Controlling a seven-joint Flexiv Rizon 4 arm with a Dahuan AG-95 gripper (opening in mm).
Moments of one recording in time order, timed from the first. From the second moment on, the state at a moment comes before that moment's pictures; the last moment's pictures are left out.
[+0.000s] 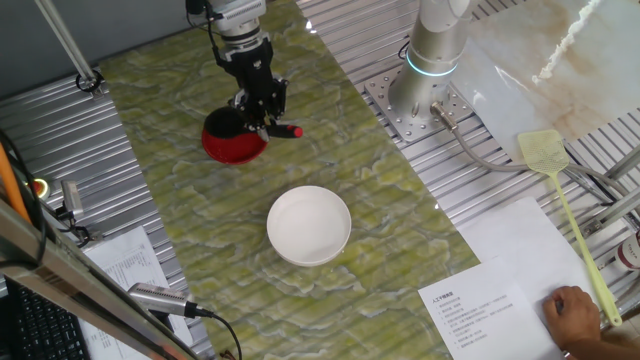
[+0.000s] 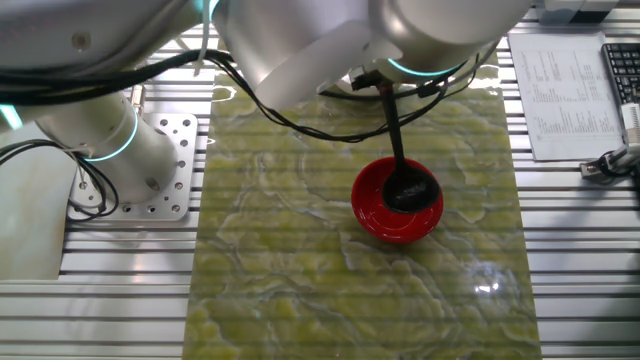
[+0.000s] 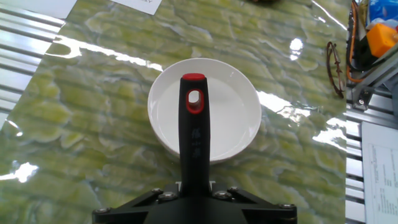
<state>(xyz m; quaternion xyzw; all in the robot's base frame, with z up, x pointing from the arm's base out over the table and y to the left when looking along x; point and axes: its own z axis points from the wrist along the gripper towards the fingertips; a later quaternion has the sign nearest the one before) 0.457 0.056 0.217 -0.77 0.59 0.13 0.18</state>
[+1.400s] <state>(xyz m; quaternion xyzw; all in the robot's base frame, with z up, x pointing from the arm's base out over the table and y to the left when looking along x) 0.459 0.054 0.217 -0.75 0.63 0.13 0.17</state>
